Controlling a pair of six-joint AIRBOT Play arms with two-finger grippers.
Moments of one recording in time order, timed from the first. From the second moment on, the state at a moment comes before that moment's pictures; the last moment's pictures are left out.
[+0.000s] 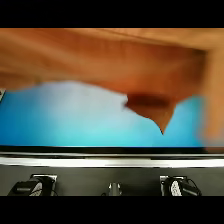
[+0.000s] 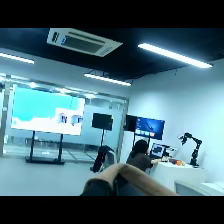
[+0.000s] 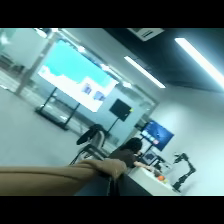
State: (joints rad) left arm 0.02 -0.62 1.72 1.07 -0.70 -1.49; right arm -0.37 -0.62 1.76 -1.04 0.82 0.71
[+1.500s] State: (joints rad) left arm 0.02 -1.67 1.56 1.22 -0.81 -1.57; right arm -0.15 -1.69 1.63 -1.26 0.66 1.00
